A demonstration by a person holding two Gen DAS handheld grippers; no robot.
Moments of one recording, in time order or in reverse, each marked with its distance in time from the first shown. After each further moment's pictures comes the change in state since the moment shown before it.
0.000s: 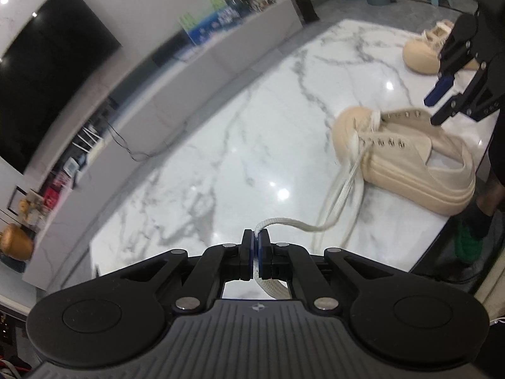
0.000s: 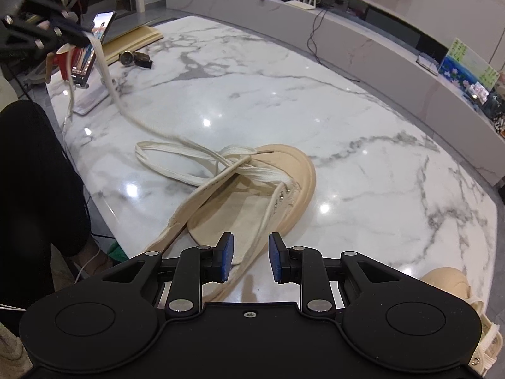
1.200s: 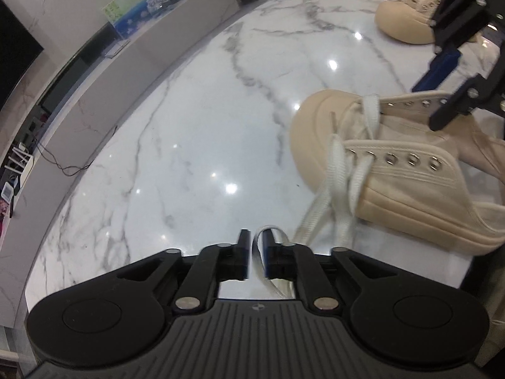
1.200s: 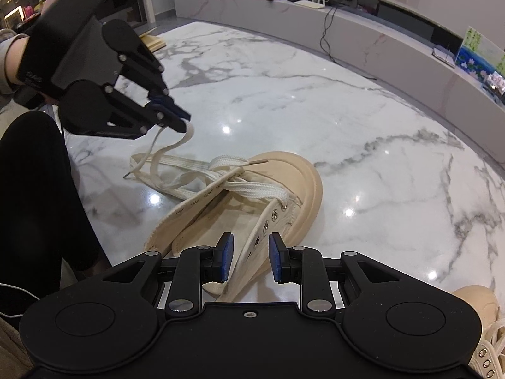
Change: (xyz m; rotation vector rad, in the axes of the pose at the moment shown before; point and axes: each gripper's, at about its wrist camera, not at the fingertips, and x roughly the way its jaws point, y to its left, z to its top) left arm 0.119 -0.035 0.051 0.115 0.020 -0.182; right arm 0.032 -0.030 0.006 0.039 -0.023 0.090
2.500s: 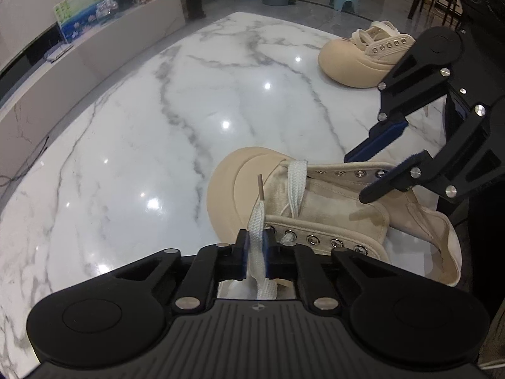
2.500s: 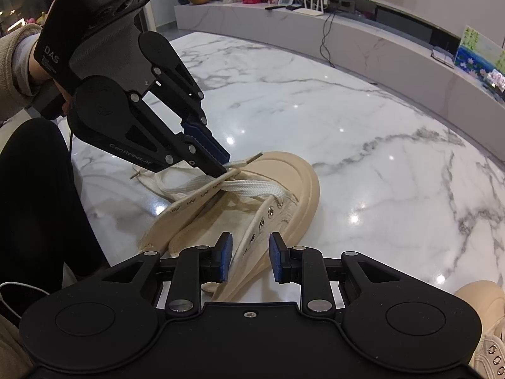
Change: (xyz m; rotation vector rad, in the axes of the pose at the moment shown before) left arm 0.003 -0.010 0.034 -0.015 -0.094 -0.297; right arm -0.001 -0.005 -0.009 0.018 -0.047 0.024
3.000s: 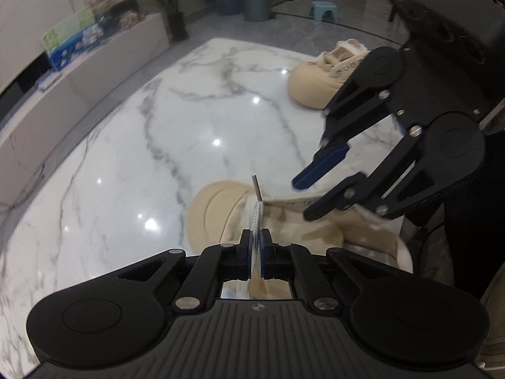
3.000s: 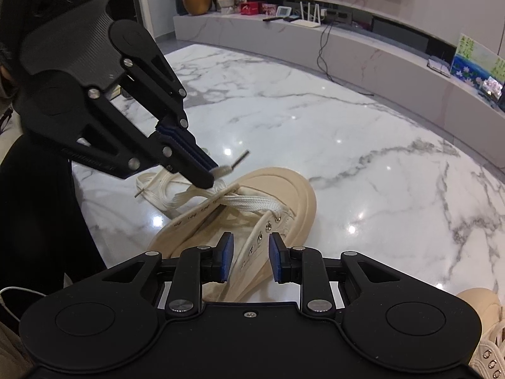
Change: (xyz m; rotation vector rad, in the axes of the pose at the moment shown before) left arm -0.029 -0.036 0.024 0.099 -0.042 -0.011; right arm -0.006 0.003 0.005 -0.003 -0.039 -0.013
